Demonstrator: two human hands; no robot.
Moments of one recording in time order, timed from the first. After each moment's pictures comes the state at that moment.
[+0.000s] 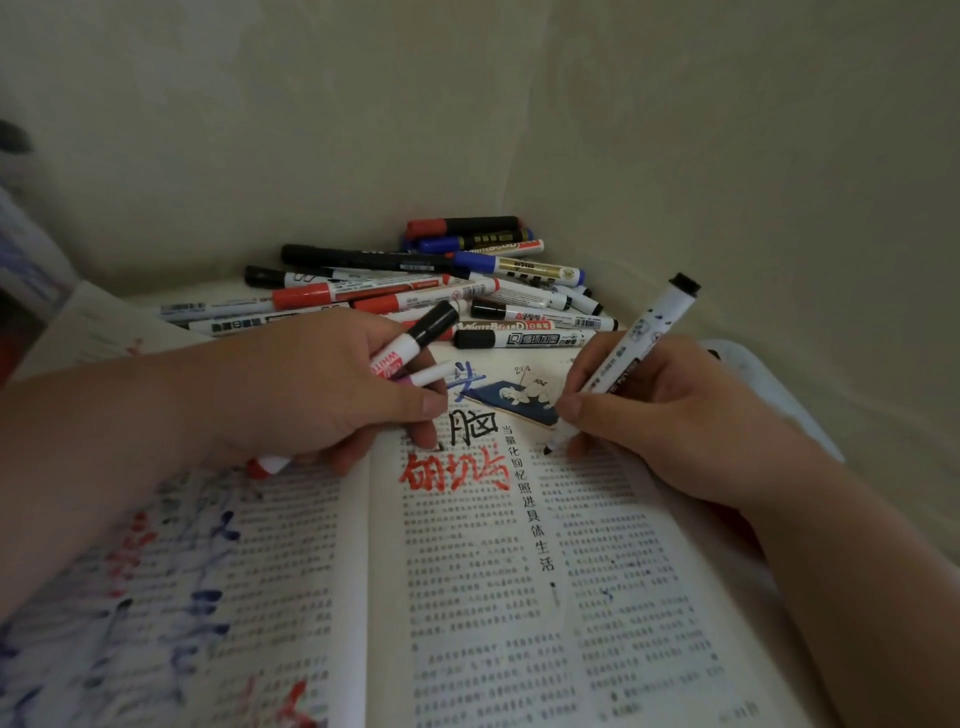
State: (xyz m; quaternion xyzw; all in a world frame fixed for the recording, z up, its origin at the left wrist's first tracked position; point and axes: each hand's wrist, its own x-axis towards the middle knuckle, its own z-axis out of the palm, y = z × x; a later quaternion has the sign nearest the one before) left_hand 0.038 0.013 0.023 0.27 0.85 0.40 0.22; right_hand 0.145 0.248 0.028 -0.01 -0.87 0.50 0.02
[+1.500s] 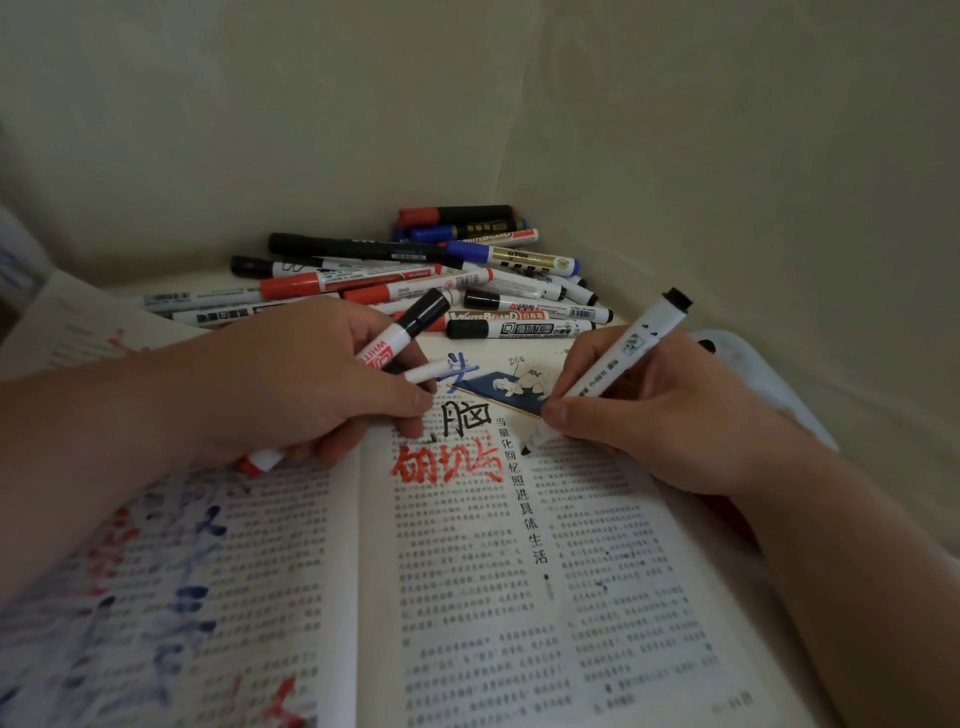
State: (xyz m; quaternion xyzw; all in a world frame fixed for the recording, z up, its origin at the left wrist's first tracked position) left_hand 0.041 0.014 0.022 0.25 0.83 0.45 0.23; right_hand 0.141 0.250 0.026 0.01 -0.90 0.44 0.02
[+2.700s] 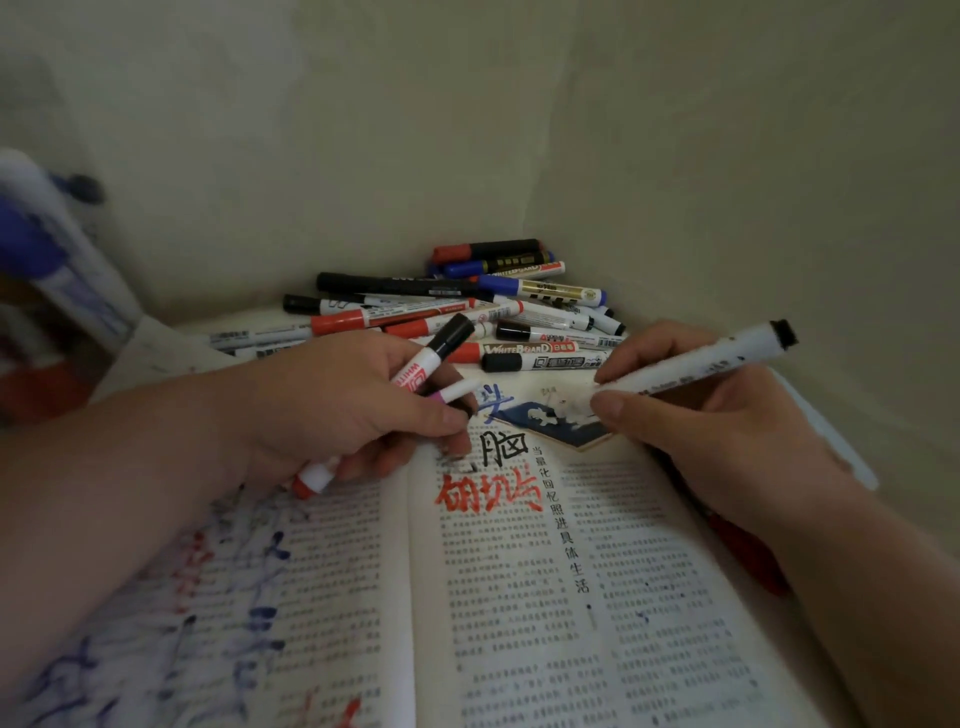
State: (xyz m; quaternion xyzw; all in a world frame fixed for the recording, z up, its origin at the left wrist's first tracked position) left_hand 0.029 0.005 0.018 0.26 0.76 0.50 0.32; right_hand 0.148 0.237 0.026 0.00 -0.80 0.59 0.15
